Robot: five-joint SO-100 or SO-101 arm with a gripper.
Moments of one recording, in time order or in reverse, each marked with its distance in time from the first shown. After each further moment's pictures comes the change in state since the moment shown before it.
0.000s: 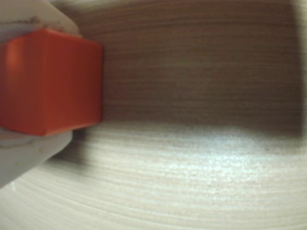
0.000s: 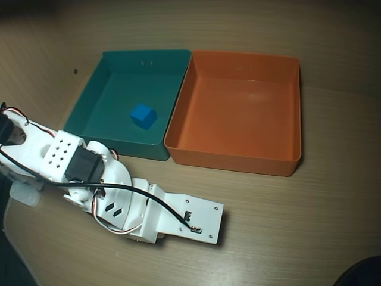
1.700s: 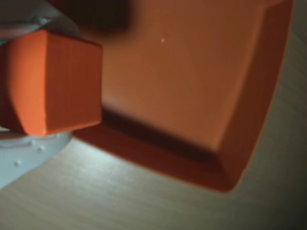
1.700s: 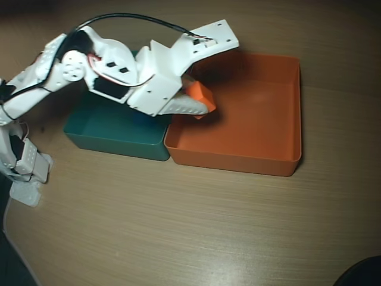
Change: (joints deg) arm -24.7 2.8 -25.0 -0.1 0.0
